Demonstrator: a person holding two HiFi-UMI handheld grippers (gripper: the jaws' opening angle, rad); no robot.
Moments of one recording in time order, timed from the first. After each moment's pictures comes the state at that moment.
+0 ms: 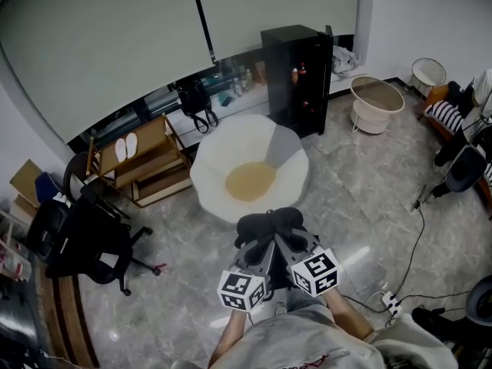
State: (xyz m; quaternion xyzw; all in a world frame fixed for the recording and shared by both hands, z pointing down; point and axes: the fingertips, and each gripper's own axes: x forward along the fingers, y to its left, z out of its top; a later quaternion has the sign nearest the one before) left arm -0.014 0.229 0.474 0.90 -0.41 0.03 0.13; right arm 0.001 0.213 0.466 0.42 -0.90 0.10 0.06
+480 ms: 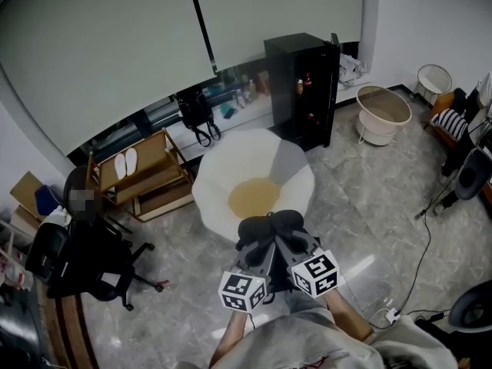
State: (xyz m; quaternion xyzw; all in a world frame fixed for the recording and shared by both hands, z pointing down) left arm -0.015 0.117 0.471 0.90 -0.41 0.03 0.13; right arm 0.000 0.100 0.464 0.42 -0.90 0.10 0.06
